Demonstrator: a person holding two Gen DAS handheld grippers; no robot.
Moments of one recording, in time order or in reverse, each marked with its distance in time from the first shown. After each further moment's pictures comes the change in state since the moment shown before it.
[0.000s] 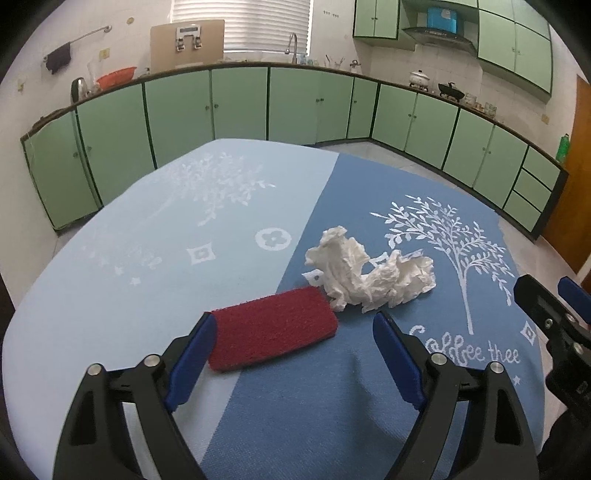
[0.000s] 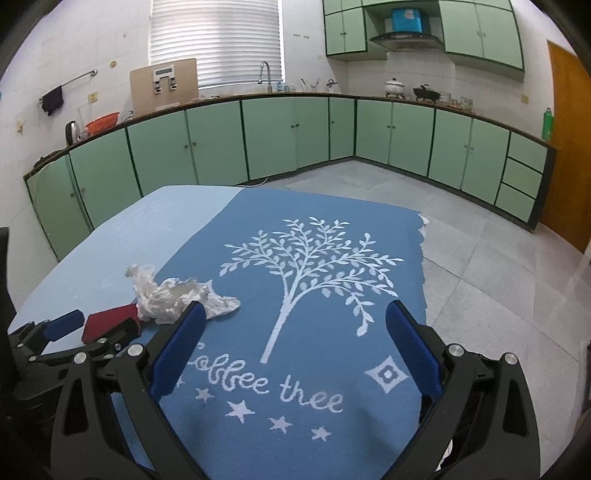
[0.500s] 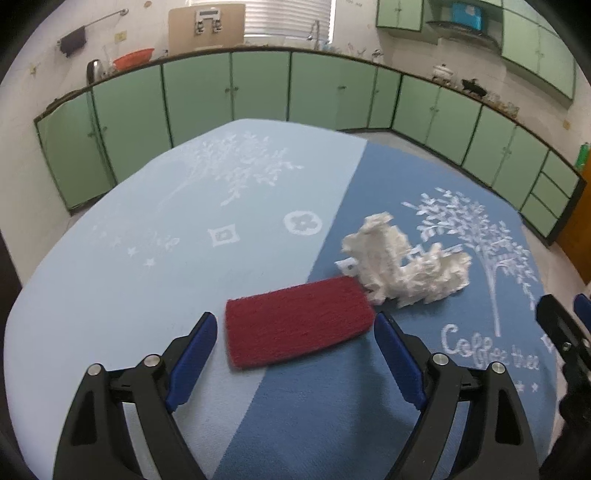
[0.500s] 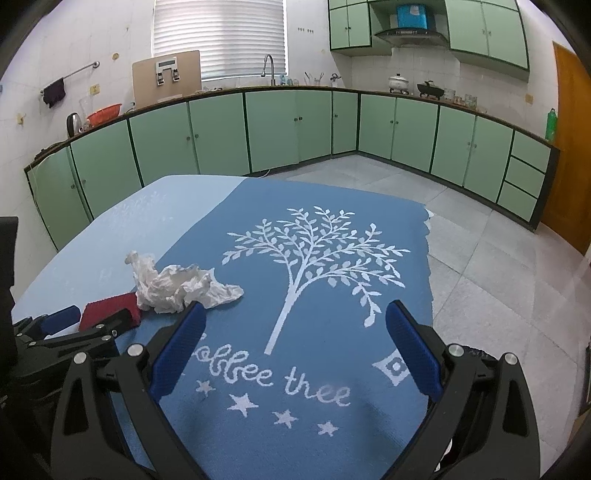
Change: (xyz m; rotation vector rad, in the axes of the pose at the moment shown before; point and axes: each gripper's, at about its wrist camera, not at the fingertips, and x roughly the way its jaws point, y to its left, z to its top) left arm 0.020 0.015 -0.001 -0.060 0.077 0.064; right arm 0.007 0.004 -0.005 -0.013 0.025 0.013
